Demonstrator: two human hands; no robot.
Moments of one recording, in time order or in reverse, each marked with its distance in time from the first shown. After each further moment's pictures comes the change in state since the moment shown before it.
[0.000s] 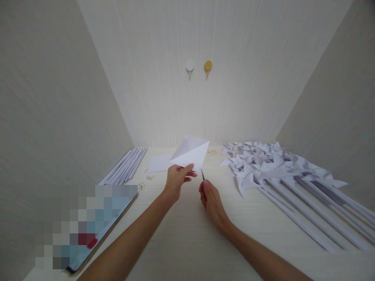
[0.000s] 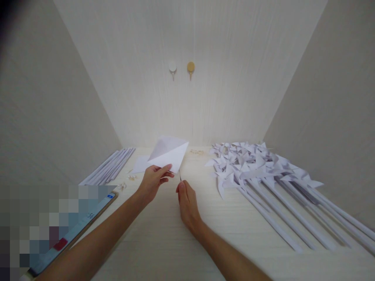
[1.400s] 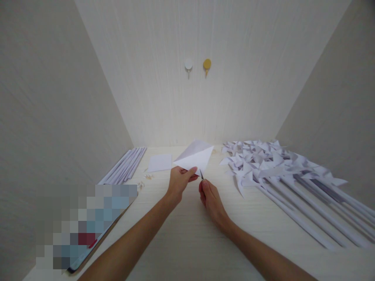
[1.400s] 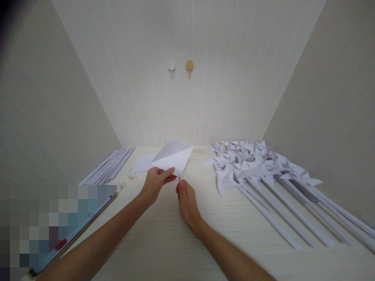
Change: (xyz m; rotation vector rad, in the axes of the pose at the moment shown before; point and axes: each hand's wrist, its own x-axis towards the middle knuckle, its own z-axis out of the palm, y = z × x) left_hand -0.005 -0.006 0.006 -0.038 -0.002 -0.015; right_hand 0.001 -0.001 0.001 -0.052 -0.003 -0.021
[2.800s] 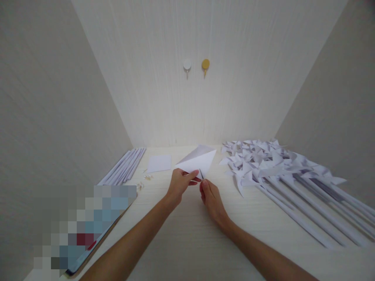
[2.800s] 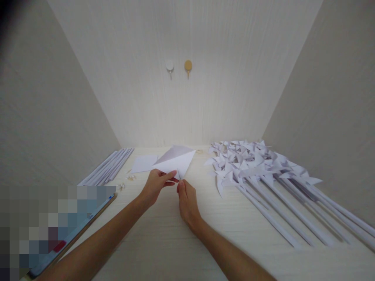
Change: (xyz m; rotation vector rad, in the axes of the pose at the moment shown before) left_hand -0.001 -0.002 -0.001 0.131 -0.077 -0.018; right_hand 0.002 -0.002 -0.002 -0.088 0.052 -0.051
